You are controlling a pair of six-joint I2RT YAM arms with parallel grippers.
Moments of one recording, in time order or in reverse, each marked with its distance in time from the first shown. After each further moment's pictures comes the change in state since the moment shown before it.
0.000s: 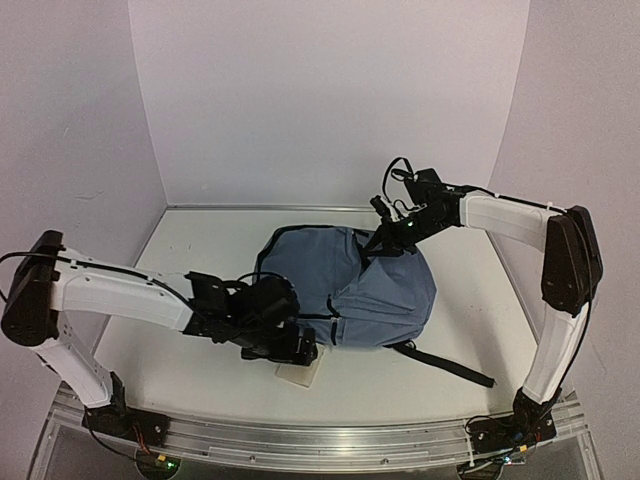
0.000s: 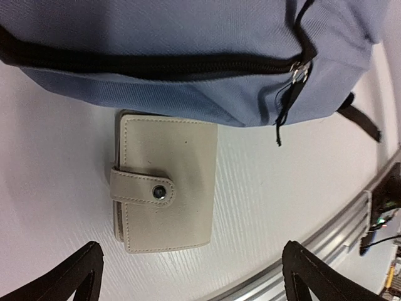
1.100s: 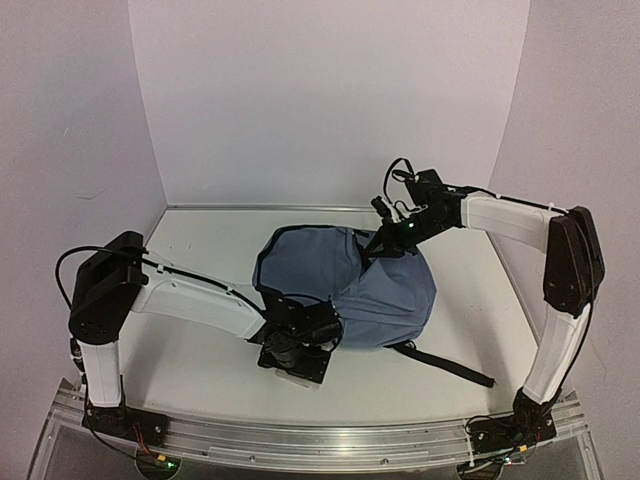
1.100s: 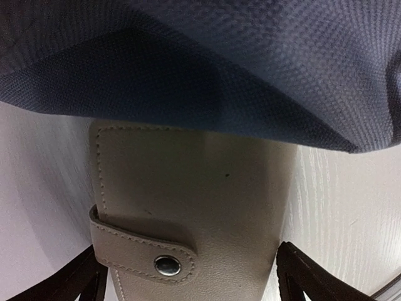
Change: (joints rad) left arm -0.045 0.395 0.277 -0.217 -0.090 0.041; right arm 0.000 -0.012 -0.016 0.004 0.006 0.000
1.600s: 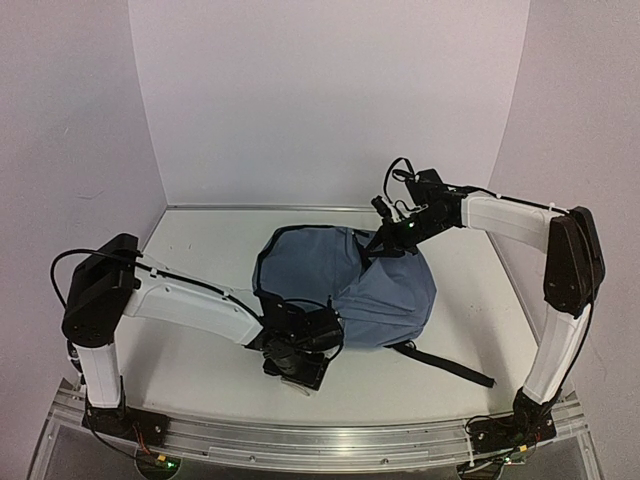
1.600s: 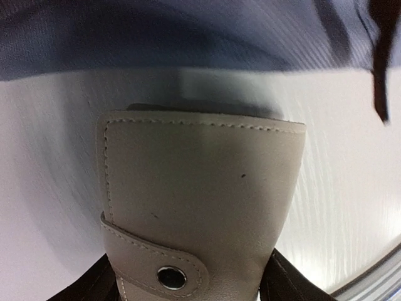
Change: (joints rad) left arm -0.034 -0.026 -0.009 0.000 0.029 0.013; right arm 0.000 -0.003 0.000 -0.001 0.001 0.000
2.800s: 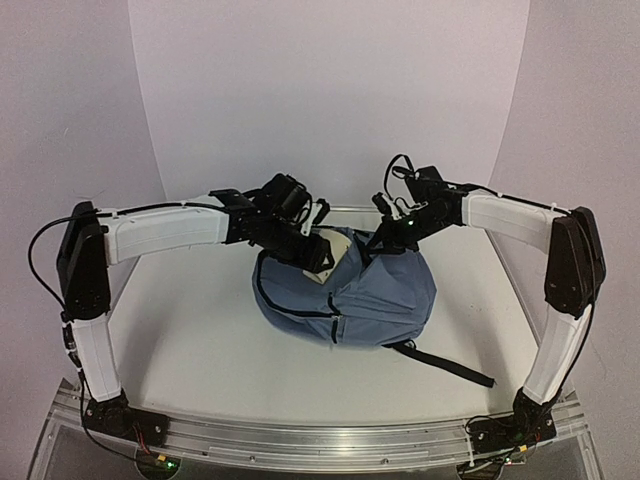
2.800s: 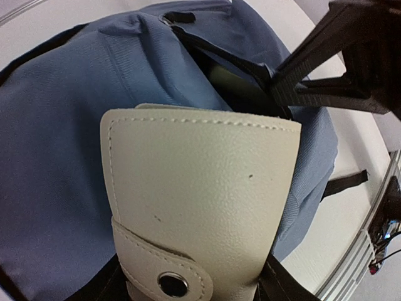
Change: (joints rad) left arm 0.391 -0.063 0.343 0.110 0.222 0.532; right arm 0.005 -0.007 0.014 -0.006 0.057 -0.006
